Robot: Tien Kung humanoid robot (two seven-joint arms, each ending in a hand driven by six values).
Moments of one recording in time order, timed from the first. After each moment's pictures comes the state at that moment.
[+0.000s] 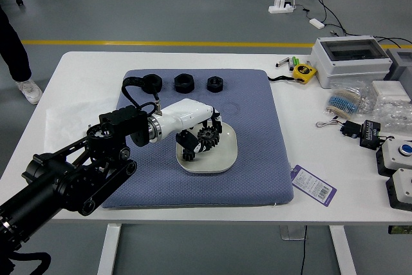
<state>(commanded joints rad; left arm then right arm) -0.76 0.09 -0.81 -0.99 2.13 -0.15 -0.13 0.09 -0.24 0.25 0.25 0.55 -0.24 0.06</state>
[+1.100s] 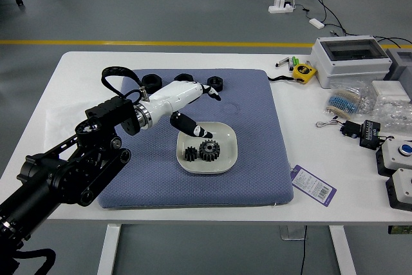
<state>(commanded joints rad) -0.72 0.08 -1.01 -0.98 2.09 -0.06 -0.18 0.09 -0.24 0.25 0.25 0.55 -0.24 0.07</state>
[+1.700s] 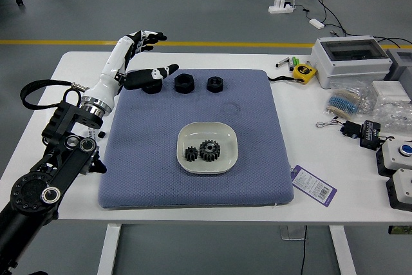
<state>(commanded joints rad) -0.51 0.08 -1.22 -1.17 1.37 0.16 -0.16 0.07 -0.24 0.25 0.25 0.54 -0.24 0.06</state>
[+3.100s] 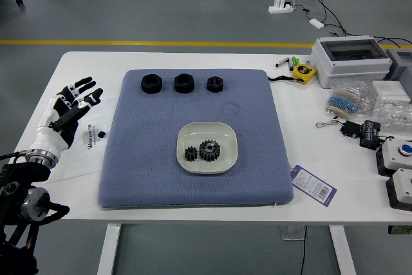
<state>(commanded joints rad) -0.19 0.04 -1.58 -1.32 1.07 -0.02 0.01 0.07 -0.24 0.25 0.24 0.55 -0.23 0.06</state>
